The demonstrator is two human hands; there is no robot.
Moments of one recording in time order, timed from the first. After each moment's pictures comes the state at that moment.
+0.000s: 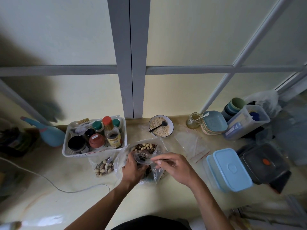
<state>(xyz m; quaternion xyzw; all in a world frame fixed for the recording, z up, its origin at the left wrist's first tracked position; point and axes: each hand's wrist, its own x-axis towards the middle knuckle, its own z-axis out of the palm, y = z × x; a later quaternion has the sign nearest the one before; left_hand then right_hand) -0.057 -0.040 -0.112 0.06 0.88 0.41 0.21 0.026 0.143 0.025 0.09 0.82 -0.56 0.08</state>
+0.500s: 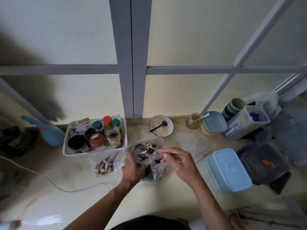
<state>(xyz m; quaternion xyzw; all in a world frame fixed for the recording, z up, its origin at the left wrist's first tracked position) -0.057 -0.040 -0.118 0.06 0.87 0.44 0.20 0.028 0.150 0.024 0.11 0.80 -0.59 -0.04</state>
